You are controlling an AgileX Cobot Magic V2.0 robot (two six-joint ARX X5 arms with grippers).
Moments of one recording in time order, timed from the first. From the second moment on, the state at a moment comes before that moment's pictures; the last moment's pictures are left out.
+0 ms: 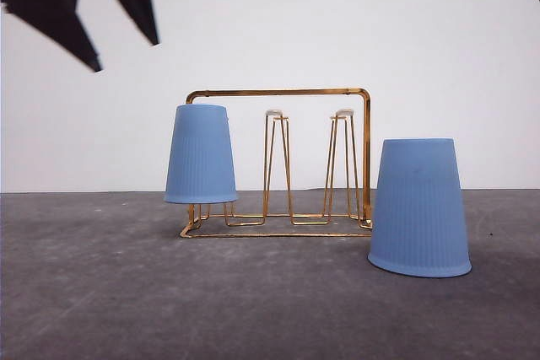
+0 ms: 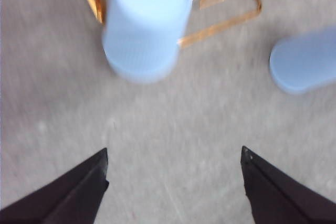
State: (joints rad) left_arx -0.41 1.36 1.32 -0.95 0.21 -0.05; right_arx 0.27 0.46 0.61 -0.59 -0.19 -0.05
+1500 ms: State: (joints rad) left_arx -0.40 0.69 0.54 -0.55 0.08 -0.36; right_arx 0.37 1.27 0.66 -0.18 -0.28 0.08
